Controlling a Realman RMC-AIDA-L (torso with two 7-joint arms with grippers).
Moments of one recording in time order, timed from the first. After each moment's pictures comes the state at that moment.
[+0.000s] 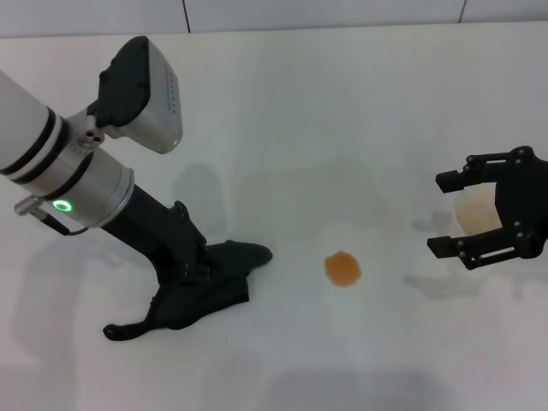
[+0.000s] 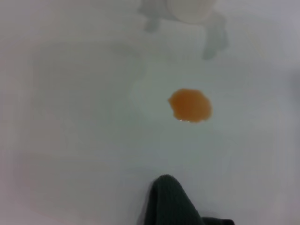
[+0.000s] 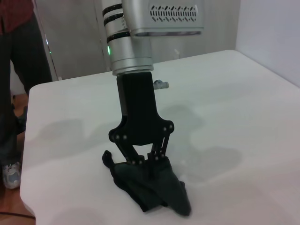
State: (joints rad) left arm -0.76 -2.08 1.21 0.88 2.45 1.60 -1.78; right arm 0.25 2.01 -1.14 -1.52 -1.92 -1.68 1.82
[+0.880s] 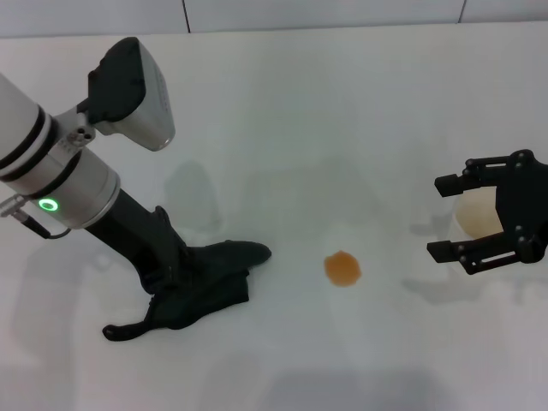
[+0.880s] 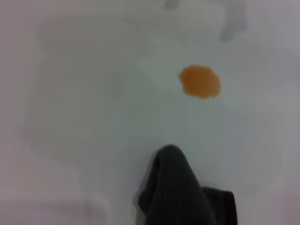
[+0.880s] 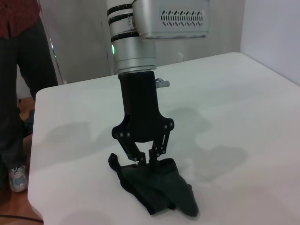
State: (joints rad) left arm -0.76 -2.08 1.21 0.92 2.51 1.64 -1.88; right arm 0.25 2.01 -1.14 -1.52 -1.90 -1.69 1.82
